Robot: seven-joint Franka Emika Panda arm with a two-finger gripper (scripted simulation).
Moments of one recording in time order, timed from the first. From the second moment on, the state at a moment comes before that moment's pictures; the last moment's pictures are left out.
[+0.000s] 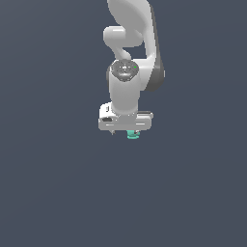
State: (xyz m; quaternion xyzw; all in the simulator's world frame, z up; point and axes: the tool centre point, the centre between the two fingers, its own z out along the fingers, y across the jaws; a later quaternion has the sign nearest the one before) arm -0.002 0.005 0.165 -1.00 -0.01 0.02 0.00
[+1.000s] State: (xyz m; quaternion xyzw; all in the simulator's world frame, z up) arm -0.018 -0.018 0.147 -1.00 0.01 0.03 0.01
